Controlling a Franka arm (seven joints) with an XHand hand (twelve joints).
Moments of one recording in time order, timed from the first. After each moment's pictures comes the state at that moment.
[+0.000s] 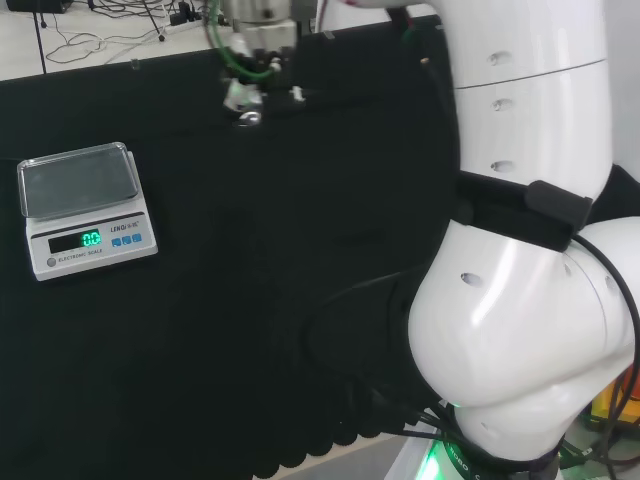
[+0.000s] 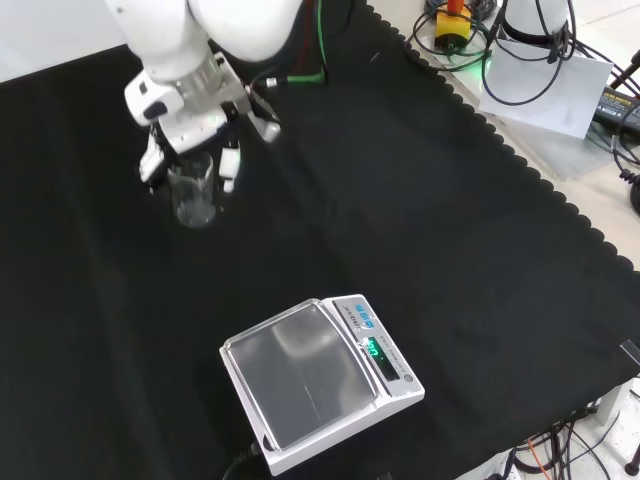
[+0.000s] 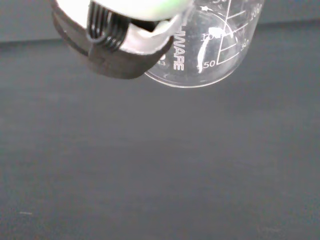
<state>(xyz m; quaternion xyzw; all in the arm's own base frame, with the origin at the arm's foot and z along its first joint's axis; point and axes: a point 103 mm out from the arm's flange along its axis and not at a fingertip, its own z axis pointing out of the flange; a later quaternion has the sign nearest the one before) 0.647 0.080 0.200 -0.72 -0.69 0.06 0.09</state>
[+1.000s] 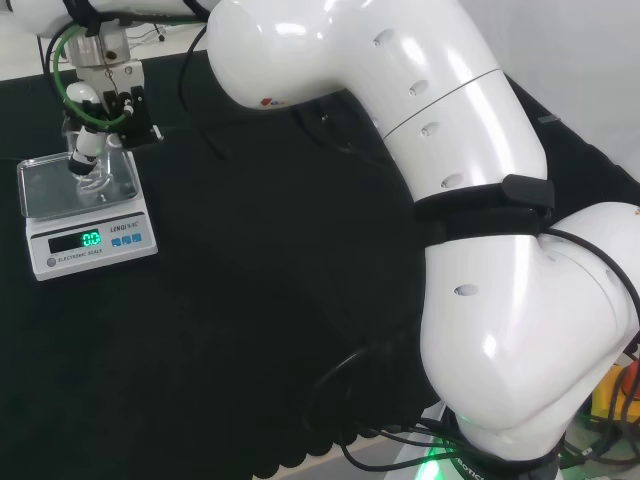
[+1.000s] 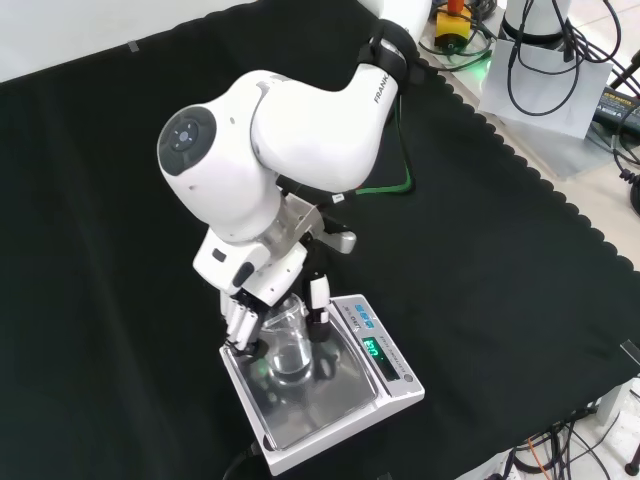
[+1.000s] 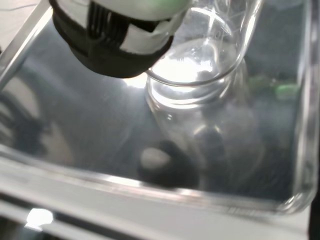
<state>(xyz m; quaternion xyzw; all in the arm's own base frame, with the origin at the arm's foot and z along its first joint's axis) 0.636 0.316 0.163 -0.57 -0.81 0.08 0.15</state>
